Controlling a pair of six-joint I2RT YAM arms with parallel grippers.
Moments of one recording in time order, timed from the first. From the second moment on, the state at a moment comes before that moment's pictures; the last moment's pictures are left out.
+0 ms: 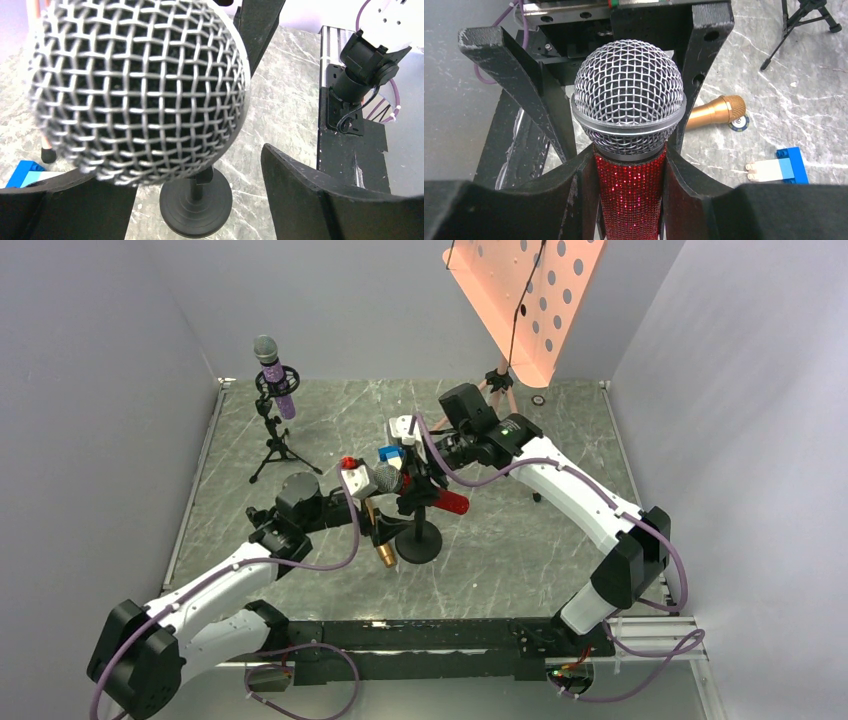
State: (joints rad) left arm -0.59 0.99 0.53 0.40 0.67 0.00; right arm 0.71 1.59 1.55 -0.76 -0.89 -0.65
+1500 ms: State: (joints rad) left arm -0.84 1.08 0.24 0.76 0.20 -0.17; right arm 0.20 1.03 1.02 -0.85 -1.07 -0.73
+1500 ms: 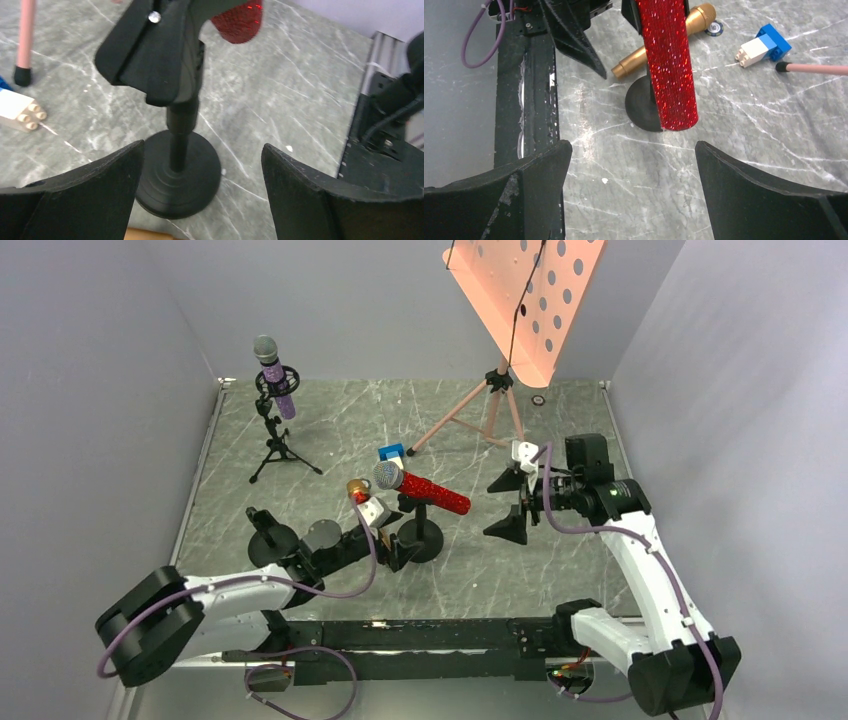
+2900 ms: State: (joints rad) left arm -0.89 1.36 0.28 1.14 0.03 -0.03; right arm 0.11 0.99 0.86 -0.75 -1.10 -0.74
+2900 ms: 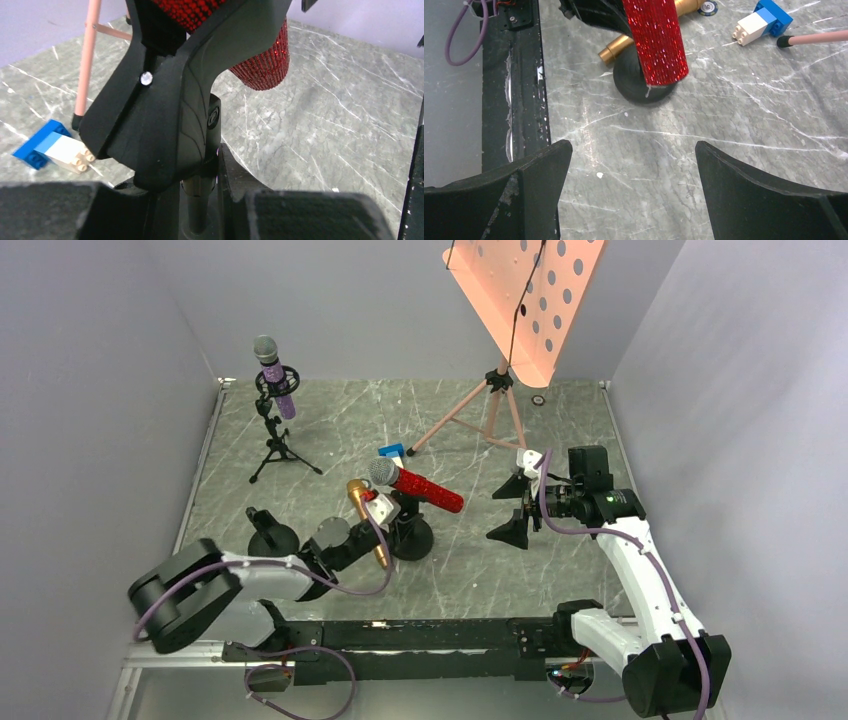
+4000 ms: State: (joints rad) left arm -0.28 1.76 0.95 0.87 0.13 -0.02; right arm 0.10 1.00 0.86 -0.77 -1.10 -0.77
